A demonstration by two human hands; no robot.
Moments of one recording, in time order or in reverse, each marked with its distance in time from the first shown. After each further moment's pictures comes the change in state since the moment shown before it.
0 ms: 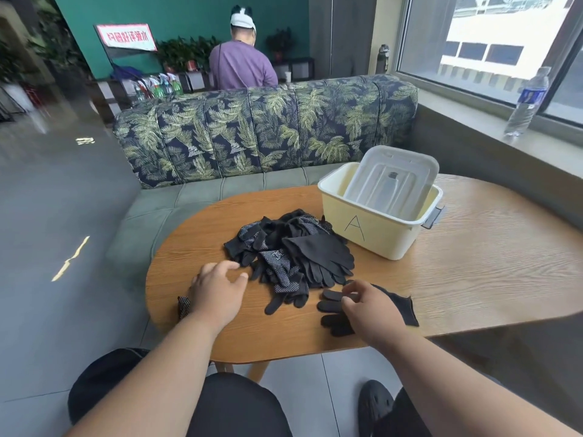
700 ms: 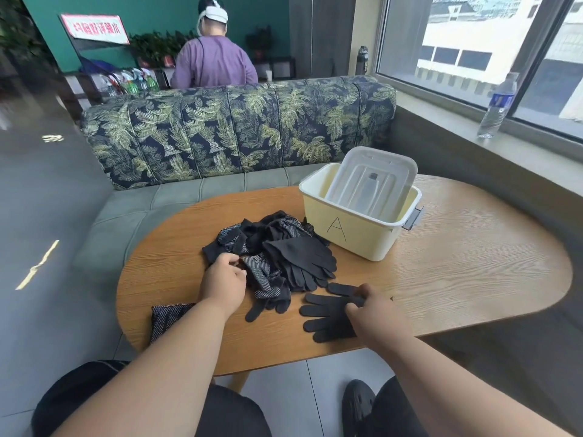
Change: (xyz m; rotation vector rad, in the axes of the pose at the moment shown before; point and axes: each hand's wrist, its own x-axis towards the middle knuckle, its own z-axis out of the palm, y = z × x) left_hand 0.046 0.027 0.052 -0.220 -0.003 -0.008; right_hand 0.004 0.027 -0.019 -0.115 0.092 0.122
